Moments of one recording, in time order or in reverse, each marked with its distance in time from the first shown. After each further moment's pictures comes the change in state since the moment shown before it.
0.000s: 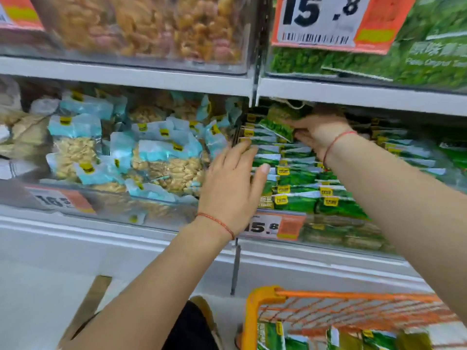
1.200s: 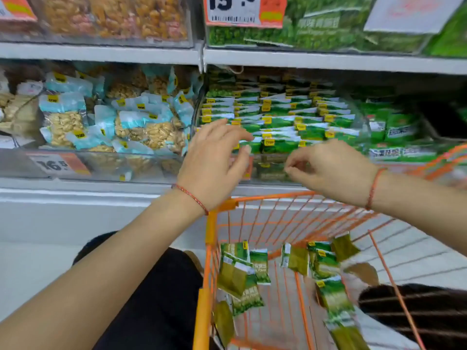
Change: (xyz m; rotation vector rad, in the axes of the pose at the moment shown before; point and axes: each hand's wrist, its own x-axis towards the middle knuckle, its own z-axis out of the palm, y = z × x) left_hand -0.068 0.077 -0.054 -0.132 -0.045 0.207; right_hand -0.190 0.034 -0.097 -1.393 -0.192 -0.577
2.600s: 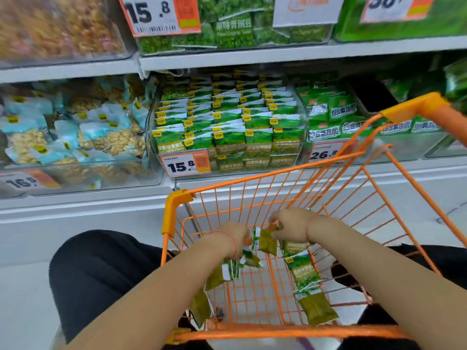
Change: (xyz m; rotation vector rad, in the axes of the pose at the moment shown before) left_hand -0.065 0.054 0.134 0.343 -1.215 -0.109; right_hand -0.076 0.047 0.124 0.167 -0.696 0.245
